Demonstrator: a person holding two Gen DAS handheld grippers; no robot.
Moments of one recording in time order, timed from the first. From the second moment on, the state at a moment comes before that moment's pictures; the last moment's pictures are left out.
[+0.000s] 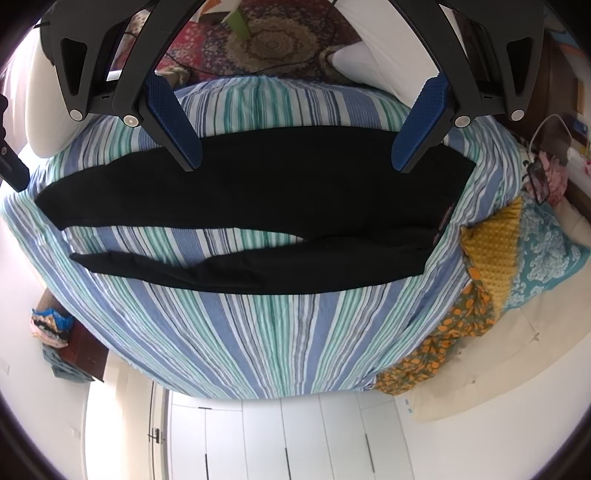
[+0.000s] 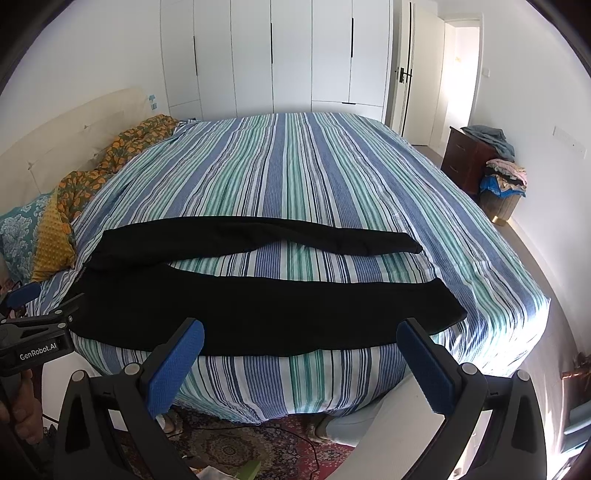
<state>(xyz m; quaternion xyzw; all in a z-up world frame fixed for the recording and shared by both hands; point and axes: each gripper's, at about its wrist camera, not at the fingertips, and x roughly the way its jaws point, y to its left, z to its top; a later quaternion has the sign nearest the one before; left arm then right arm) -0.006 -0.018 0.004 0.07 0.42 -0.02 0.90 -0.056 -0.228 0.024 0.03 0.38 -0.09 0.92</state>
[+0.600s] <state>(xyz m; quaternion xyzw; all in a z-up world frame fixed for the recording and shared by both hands) -0.007 -0.020 -0.004 0.07 0.43 -0.03 0.90 -0.053 -0.223 0.018 0.01 0.39 -0.10 0.91</state>
